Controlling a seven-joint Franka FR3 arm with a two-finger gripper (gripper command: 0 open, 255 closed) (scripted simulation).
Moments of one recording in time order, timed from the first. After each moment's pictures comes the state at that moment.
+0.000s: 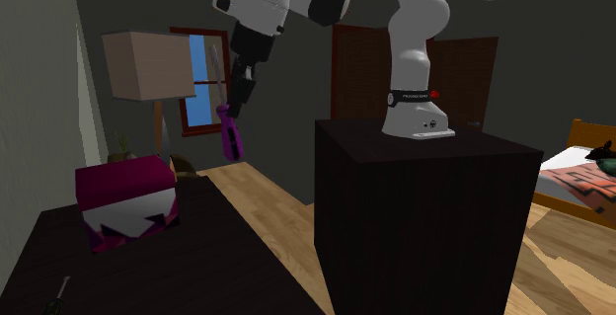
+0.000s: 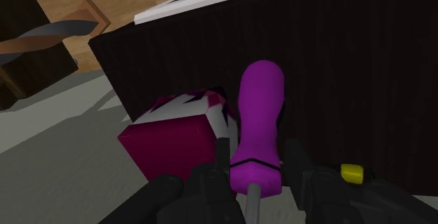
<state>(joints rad) -0.14 0.20 0.61 -2.32 -0.89 2.55 0.98</state>
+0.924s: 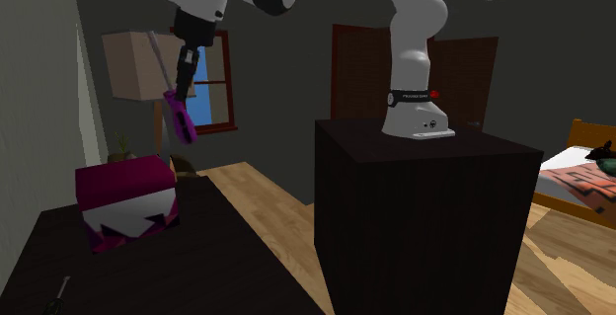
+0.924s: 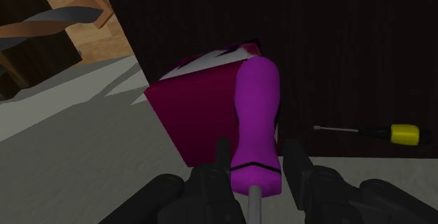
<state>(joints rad) -0.21 0.36 0.56 -2.05 -0.84 2.47 0.74</state>
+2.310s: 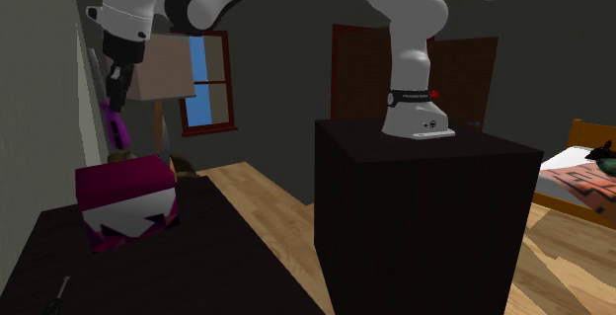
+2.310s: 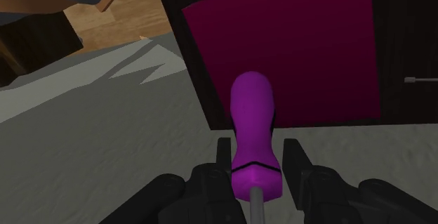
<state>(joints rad) -0.19 0.81 0.46 -1.42 -0.84 2.36 0.45</state>
